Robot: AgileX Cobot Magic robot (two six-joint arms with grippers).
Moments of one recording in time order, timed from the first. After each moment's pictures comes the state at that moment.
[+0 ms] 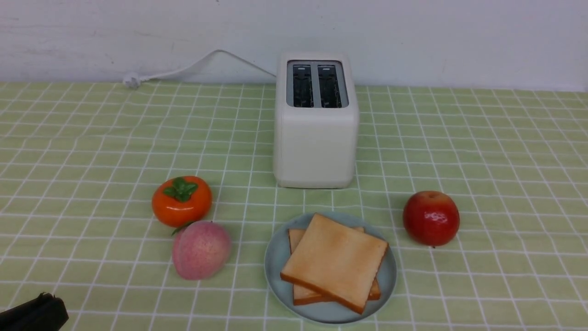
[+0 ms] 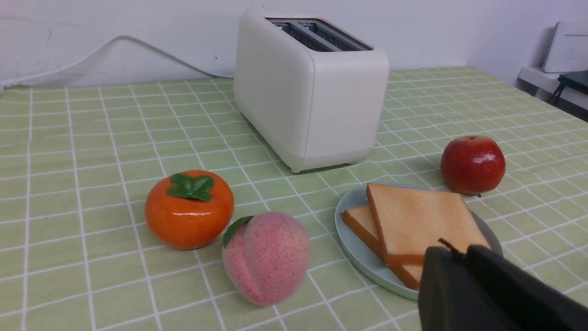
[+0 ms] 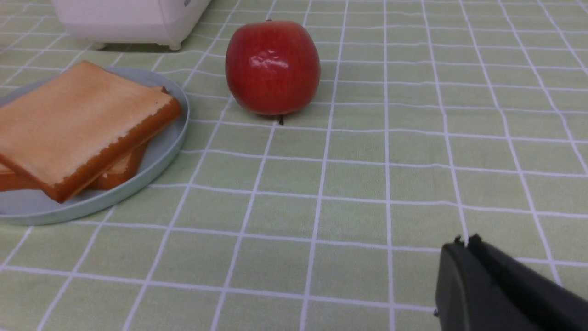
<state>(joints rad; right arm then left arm) 0.00 -0.01 0.02 0.28 0.41 -0.20 -0.51 0.14 -0.24 0.00 0.28 -0.15</state>
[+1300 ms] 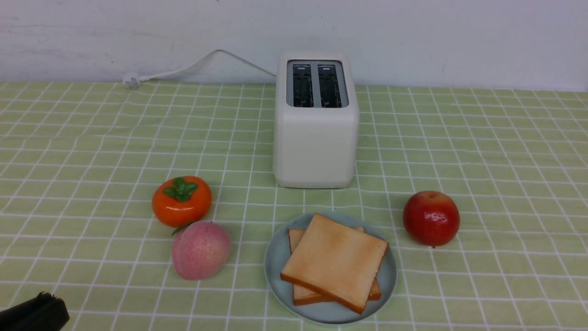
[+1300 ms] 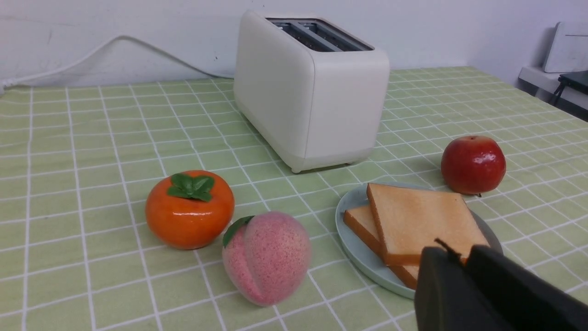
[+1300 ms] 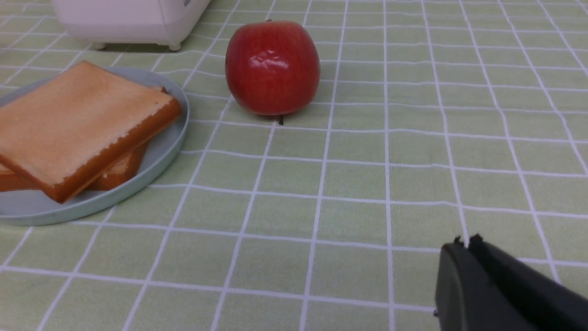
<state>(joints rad) 0.00 -0.01 0.02 0.28 0.41 -0.20 -0.51 0.14 -0.24 0.00 0.28 -0.15</state>
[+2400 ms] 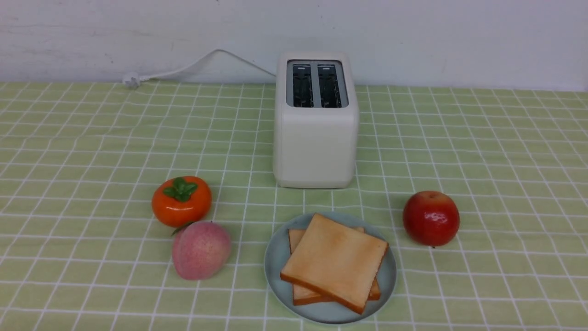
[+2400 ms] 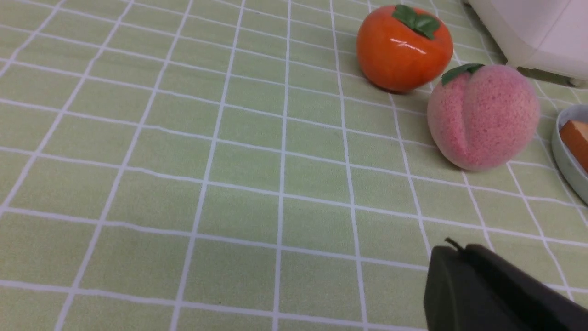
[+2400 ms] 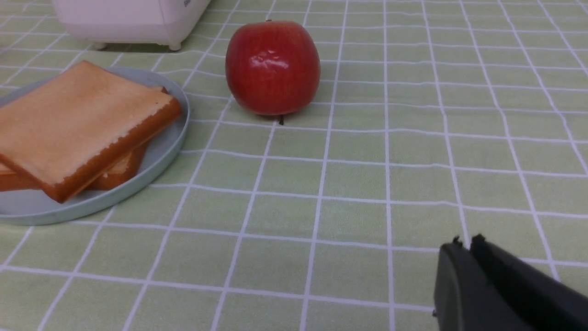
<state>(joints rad) 0.00 -0.01 0.02 0.28 0.41 -0.20 -0.07 -0.01 0.03 -0.13 0.39 -0.15</state>
